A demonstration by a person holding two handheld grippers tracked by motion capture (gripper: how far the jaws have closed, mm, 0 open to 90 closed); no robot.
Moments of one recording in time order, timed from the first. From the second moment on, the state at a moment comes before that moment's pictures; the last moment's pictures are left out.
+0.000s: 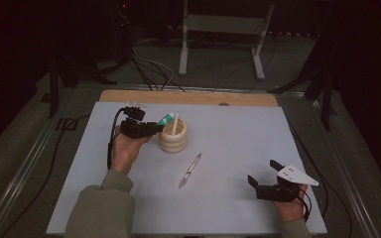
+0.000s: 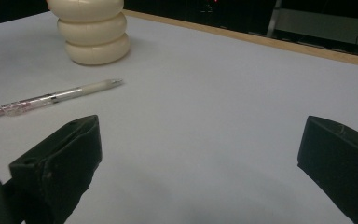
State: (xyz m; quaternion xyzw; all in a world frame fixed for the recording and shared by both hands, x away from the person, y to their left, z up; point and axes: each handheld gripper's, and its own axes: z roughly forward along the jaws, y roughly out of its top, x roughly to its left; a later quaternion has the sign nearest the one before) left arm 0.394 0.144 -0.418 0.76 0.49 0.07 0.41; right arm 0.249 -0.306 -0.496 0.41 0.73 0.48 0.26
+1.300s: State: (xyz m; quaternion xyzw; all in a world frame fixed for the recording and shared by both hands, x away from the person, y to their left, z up) left arm 0.399 0.138 -0.423 0.76 0.50 0.07 0.40; right arm 0.250 -0.306 -0.497 0.41 0.73 0.48 0.26
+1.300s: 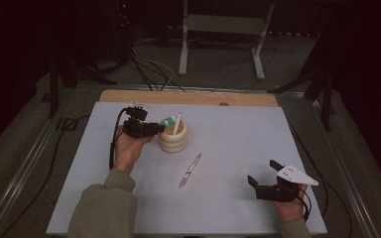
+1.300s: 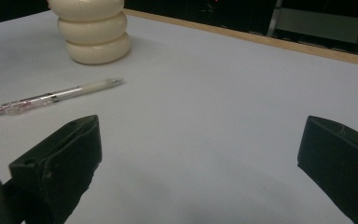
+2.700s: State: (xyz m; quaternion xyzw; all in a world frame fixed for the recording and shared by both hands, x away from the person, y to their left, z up) left arm 0.377 0.140 -0.419 0.76 0.46 0.12 0.44; right arm 0.249 -0.306 -0.496 0.40 0.73 0.48 0.26
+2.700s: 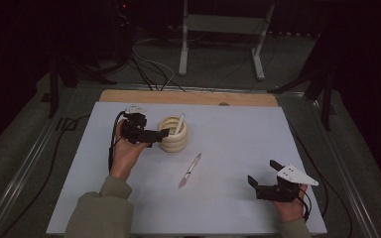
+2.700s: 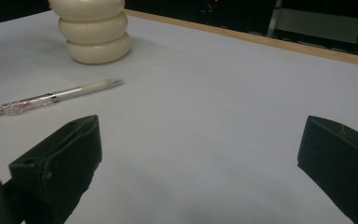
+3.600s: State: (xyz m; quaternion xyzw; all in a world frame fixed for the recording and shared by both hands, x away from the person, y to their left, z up) left arm 0.367 0.115 -0.422 0.76 0.45 0.06 0.46; right arm 0.250 -0.305 -0.496 0.40 0.73 0.48 0.26
